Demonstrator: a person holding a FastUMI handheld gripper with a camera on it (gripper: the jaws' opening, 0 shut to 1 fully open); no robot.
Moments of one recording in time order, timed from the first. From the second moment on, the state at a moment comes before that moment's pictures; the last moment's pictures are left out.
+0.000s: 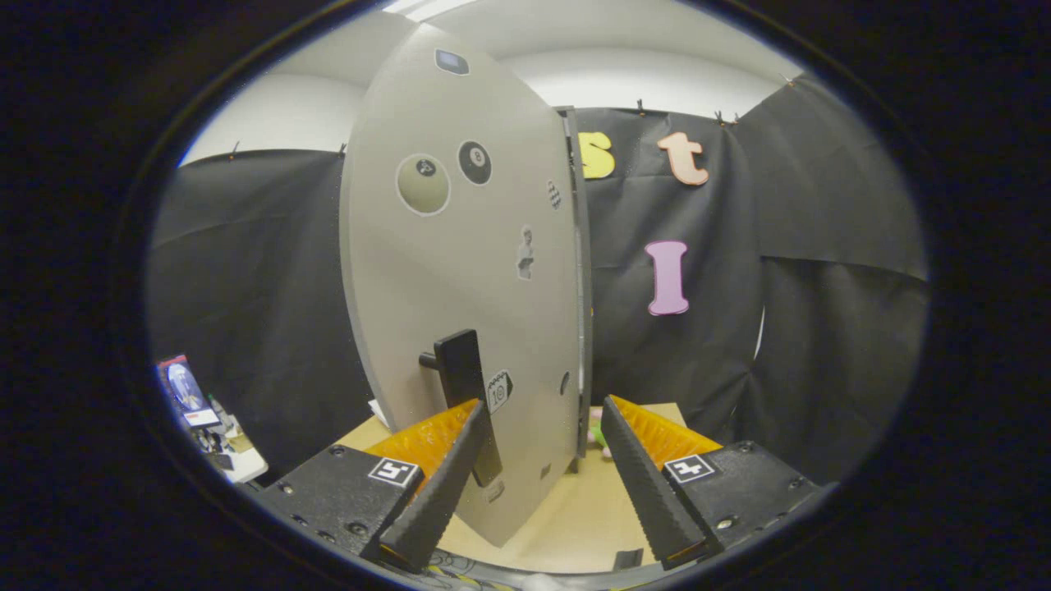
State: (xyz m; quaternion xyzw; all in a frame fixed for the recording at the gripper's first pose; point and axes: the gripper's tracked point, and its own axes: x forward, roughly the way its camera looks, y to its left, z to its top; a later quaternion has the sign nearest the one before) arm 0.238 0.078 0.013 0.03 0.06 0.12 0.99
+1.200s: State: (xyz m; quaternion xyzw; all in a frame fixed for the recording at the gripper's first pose) arm 0.266 0.188 0.026 0.03 0.06 0.07 1.00
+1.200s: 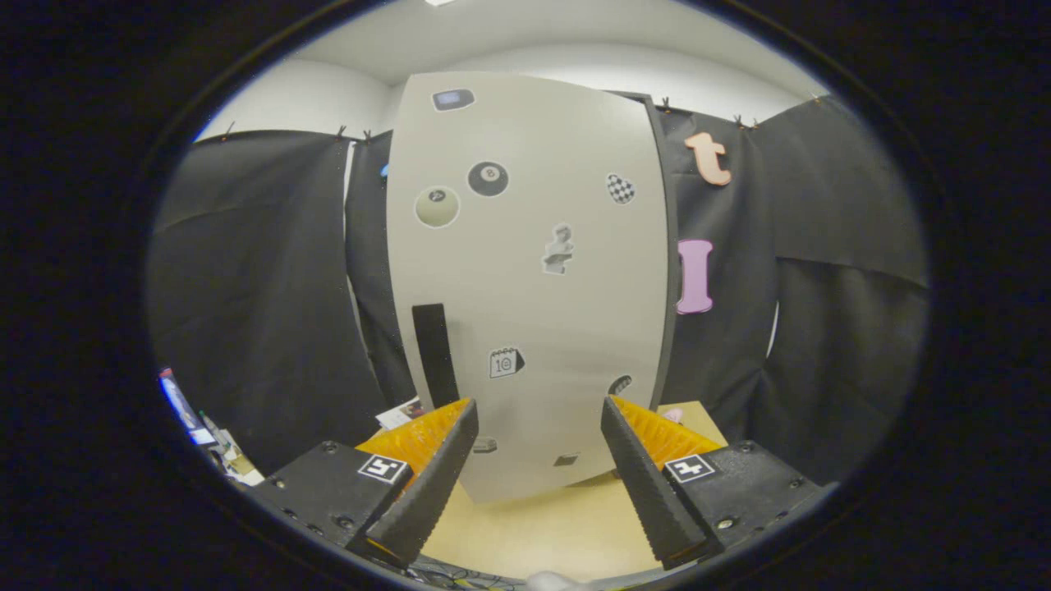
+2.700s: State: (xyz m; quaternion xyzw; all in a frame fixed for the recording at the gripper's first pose) arm 0.040 0.031 0.018 0.01 0.01 0.00 1.00
